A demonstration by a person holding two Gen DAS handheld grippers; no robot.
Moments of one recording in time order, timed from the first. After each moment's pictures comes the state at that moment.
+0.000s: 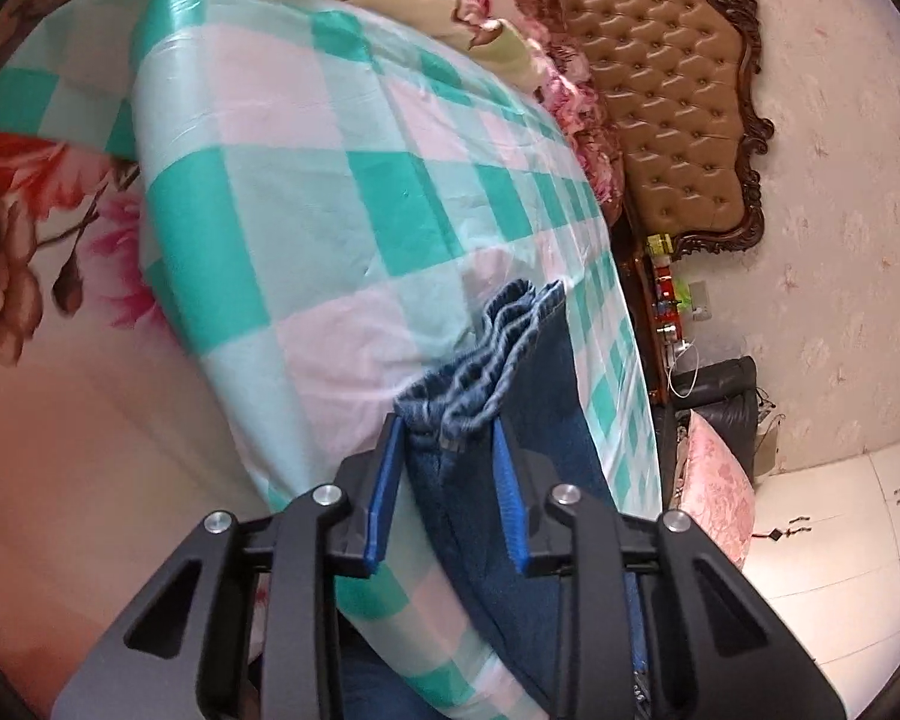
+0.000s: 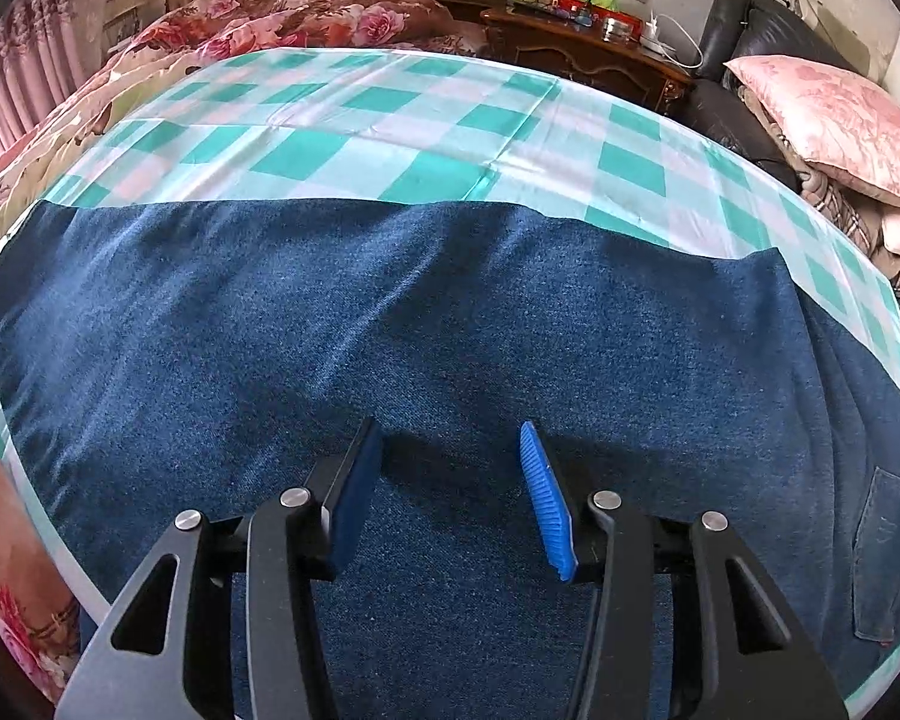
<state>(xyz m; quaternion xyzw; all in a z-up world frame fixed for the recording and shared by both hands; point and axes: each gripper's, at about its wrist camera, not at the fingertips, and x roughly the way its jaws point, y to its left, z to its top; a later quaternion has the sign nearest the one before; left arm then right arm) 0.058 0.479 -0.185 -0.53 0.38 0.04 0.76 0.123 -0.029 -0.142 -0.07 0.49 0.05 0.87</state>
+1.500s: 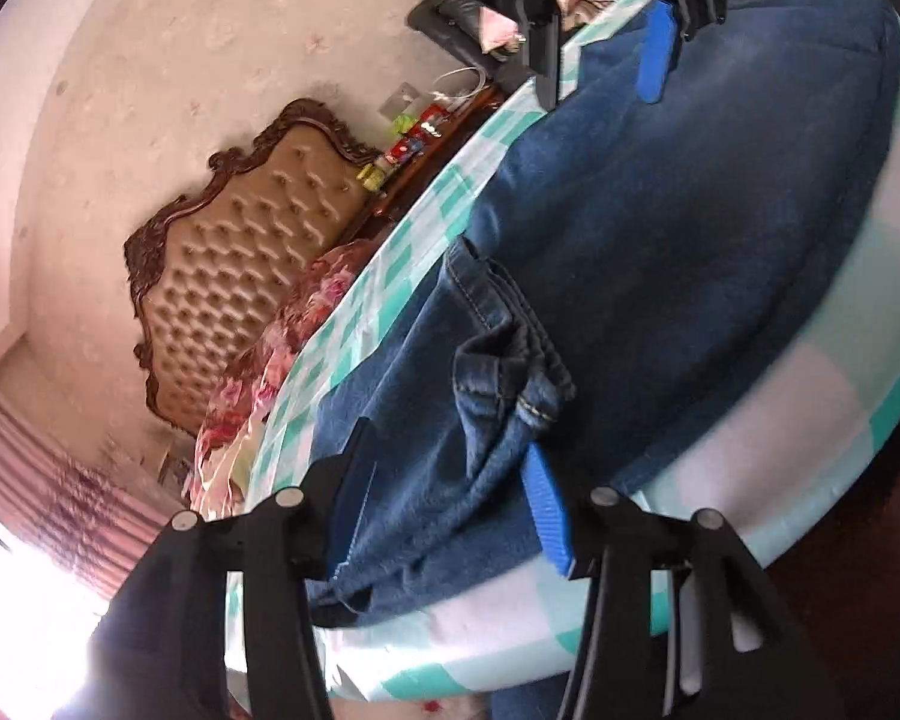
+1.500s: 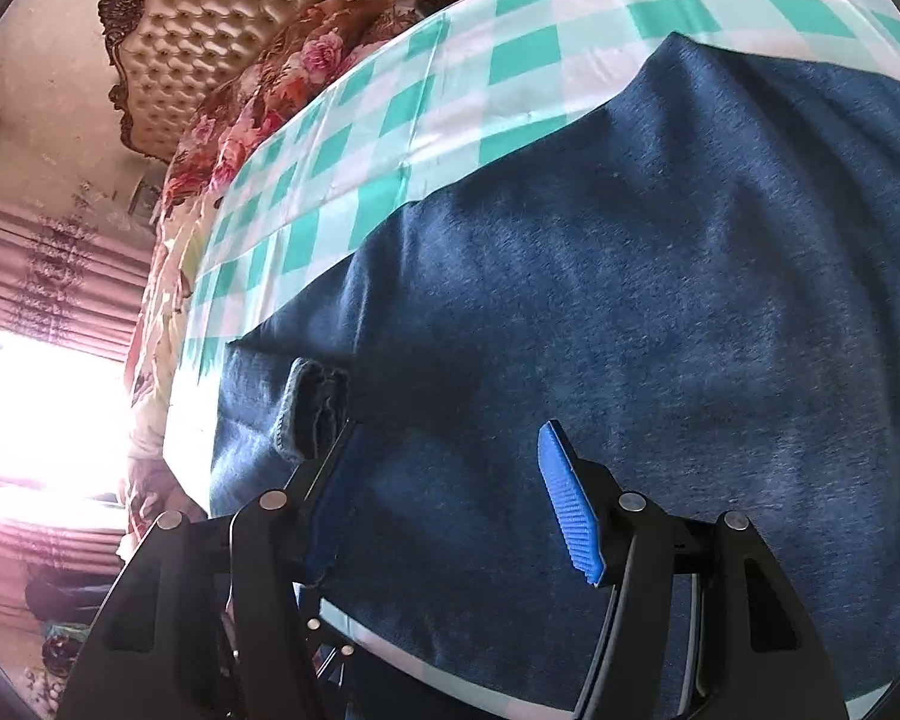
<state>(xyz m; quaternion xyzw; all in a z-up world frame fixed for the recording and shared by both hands) -0.014 0.015 -0.184 0.44 0.25 -0.03 0.86 0.132 -0.147 -0.126 0.27 0.56 0.15 0.77</state>
